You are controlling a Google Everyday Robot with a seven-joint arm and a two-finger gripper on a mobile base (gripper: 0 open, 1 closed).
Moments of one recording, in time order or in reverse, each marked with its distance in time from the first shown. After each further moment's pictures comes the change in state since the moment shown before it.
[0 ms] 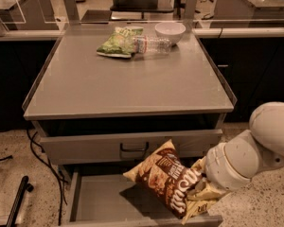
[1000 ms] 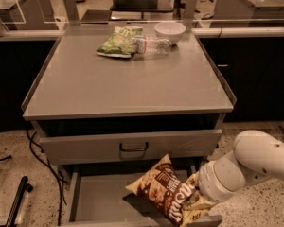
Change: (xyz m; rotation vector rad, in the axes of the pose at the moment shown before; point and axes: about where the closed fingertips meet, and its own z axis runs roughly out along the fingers) arm 0.056 -0.003 0.079 -0.021 -0.003 -0.016
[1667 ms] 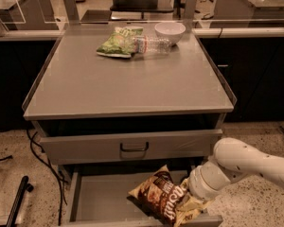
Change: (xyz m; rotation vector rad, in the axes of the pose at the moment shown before) arm 0.044 -0.024 0.085 -0.100 0.001 0.088
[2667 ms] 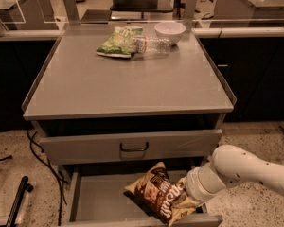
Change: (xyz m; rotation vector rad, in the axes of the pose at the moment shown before) arm -0.004 -0.013 0.012 0.101 -0.020 -0.070
